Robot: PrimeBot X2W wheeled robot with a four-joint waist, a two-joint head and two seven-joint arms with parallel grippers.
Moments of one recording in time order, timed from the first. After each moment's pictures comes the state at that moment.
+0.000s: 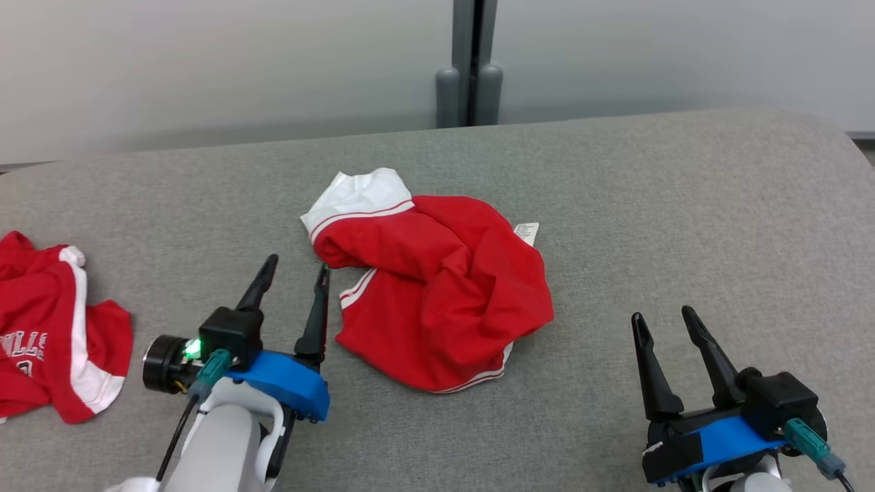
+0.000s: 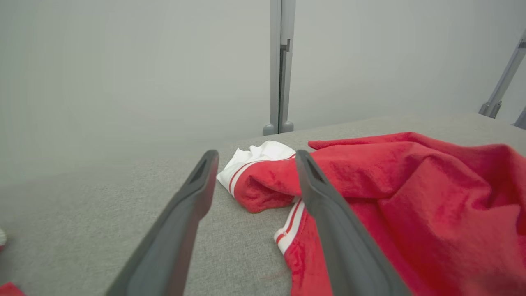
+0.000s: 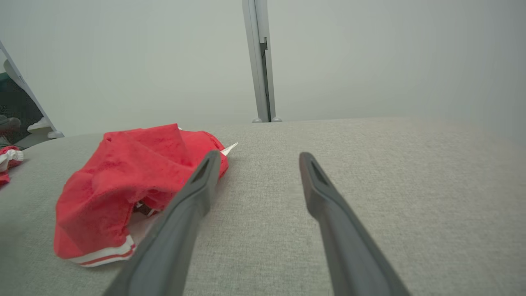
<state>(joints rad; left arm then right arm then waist) -0.32 0.09 -0.18 0.52 -0.12 -0.13 -0.26 -0.08 -0.05 0.06 0.22 0.16 0.13 -0.26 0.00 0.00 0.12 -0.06</state>
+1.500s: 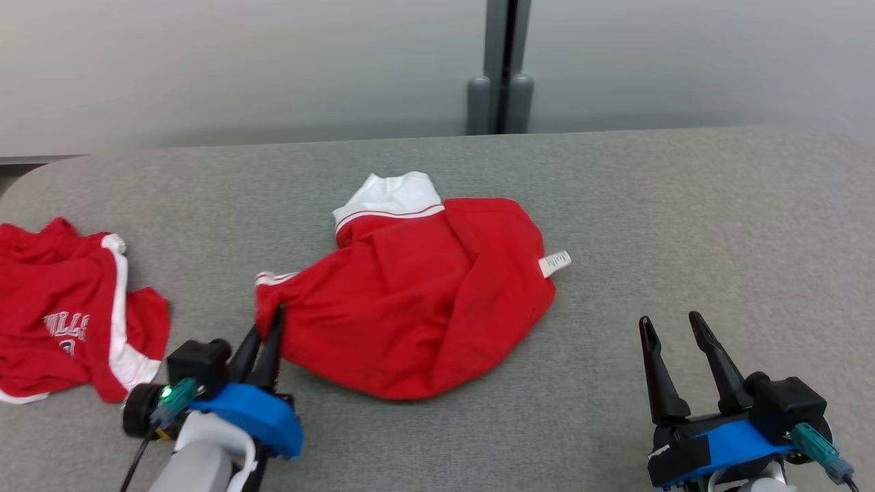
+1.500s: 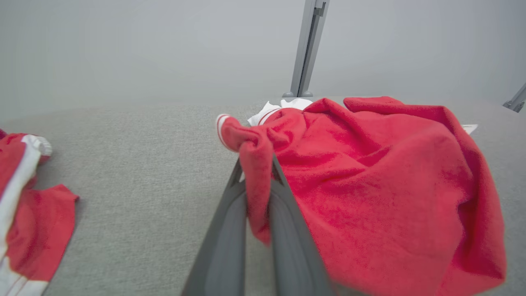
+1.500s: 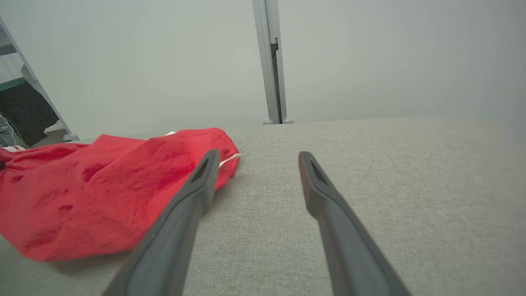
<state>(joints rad) -0.33 0.24 -0.43 0.61 -0.46 -0.07 -0.26 -0.07 -0.05 0.04 0.22 0.18 0.13 -0.26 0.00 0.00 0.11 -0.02</state>
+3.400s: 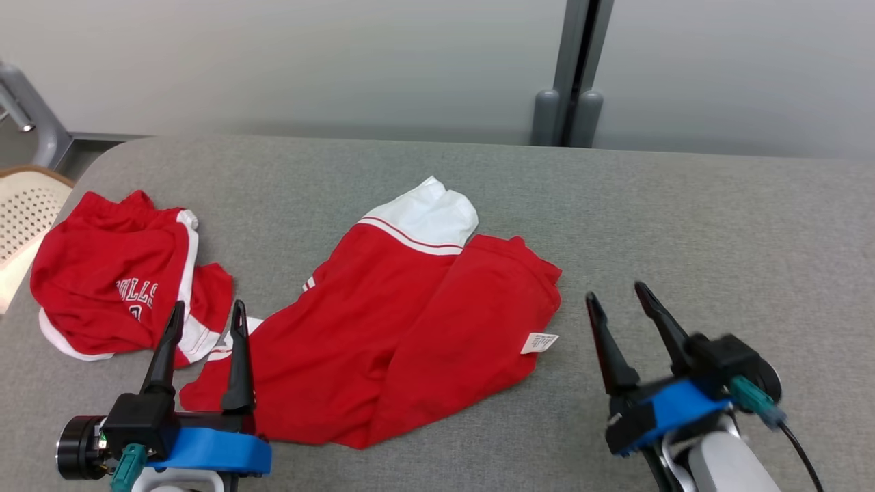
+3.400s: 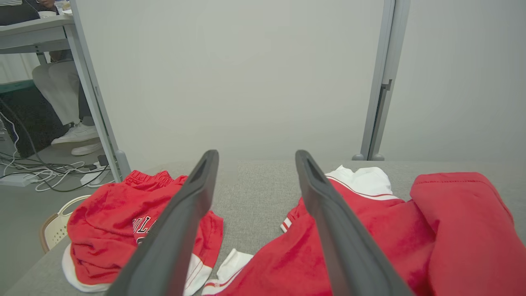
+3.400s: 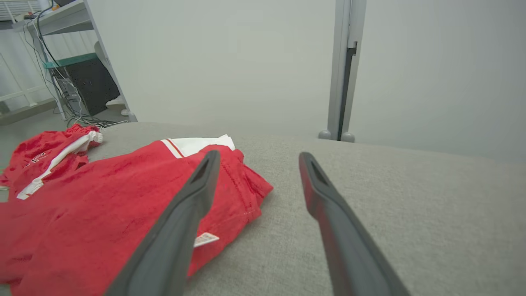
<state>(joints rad) -0.04 0.08 0.01 0.16 -0.07 -0.11 -0.26 -0.19 -0.05 0.13 0.35 0.13 0.13 -0.26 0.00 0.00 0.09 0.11</state>
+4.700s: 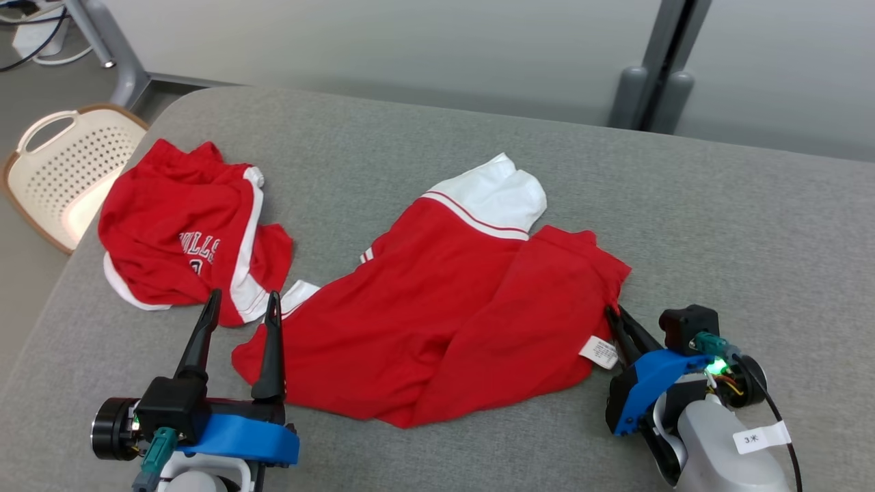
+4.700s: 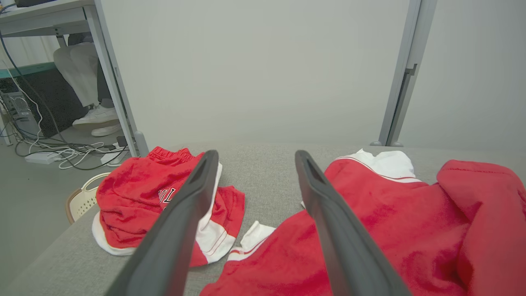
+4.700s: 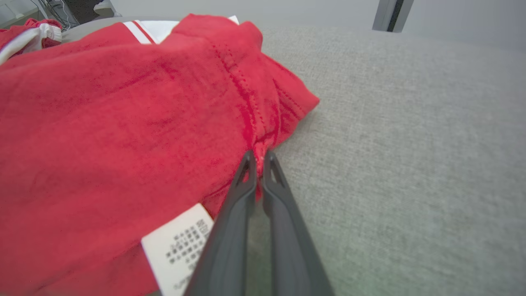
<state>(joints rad) -0.09 0.05 -0.04 0.20 -0.07 -0.12 -0.26 -0.52 -0.05 0.13 1.01 0.12 0.13 -0.26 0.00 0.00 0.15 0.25</state>
